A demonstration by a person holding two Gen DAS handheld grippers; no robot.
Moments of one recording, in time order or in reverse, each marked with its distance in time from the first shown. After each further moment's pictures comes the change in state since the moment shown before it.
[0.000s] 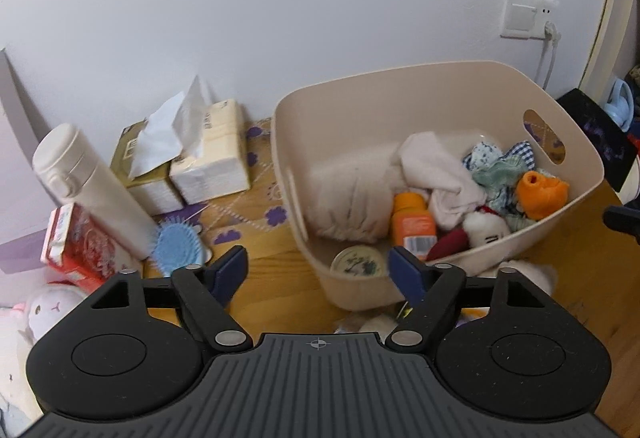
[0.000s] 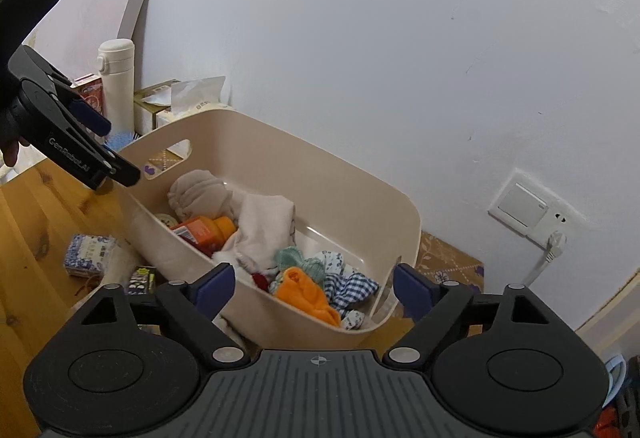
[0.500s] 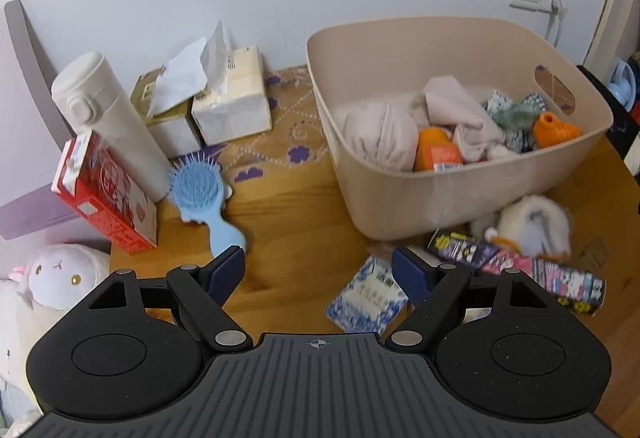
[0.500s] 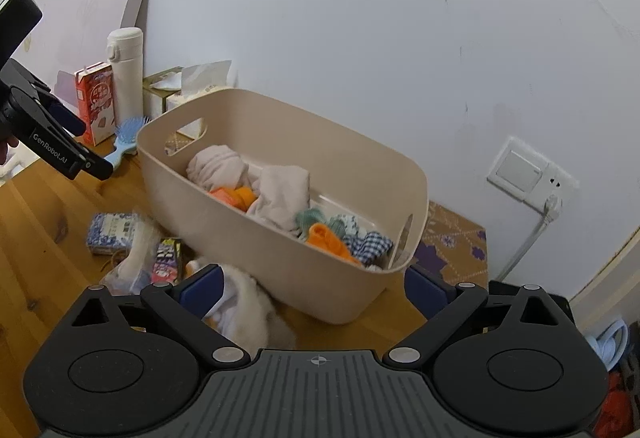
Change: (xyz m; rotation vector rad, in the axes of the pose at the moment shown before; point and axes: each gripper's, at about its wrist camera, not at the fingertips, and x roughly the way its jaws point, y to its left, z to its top) left arm 0.000 0.027 -0.049 -0.013 0.071 -0.007; right arm -0.022 0.022 -0.025 0.041 0.046 -0.008
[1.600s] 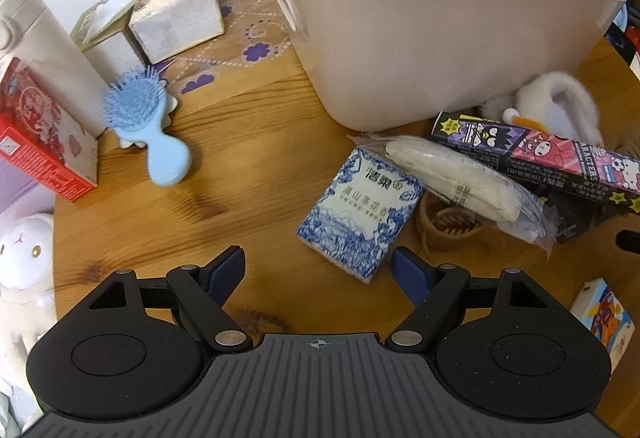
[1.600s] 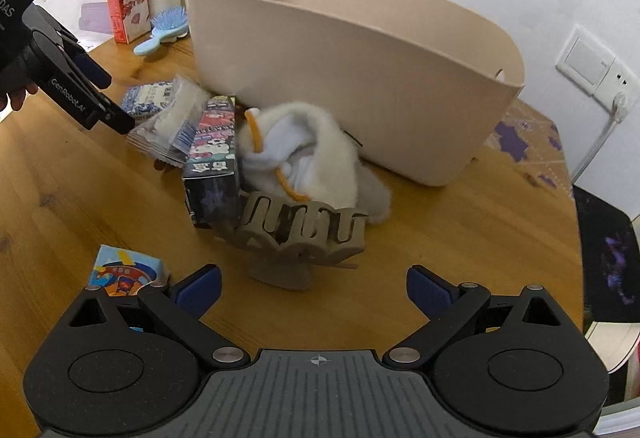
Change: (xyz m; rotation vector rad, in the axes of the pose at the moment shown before) left arm 0.065 -0.011 -0.045 0.092 0.165 -0.045; right arm 0.058 0.036 -0.081 0.029 0.212 0.136
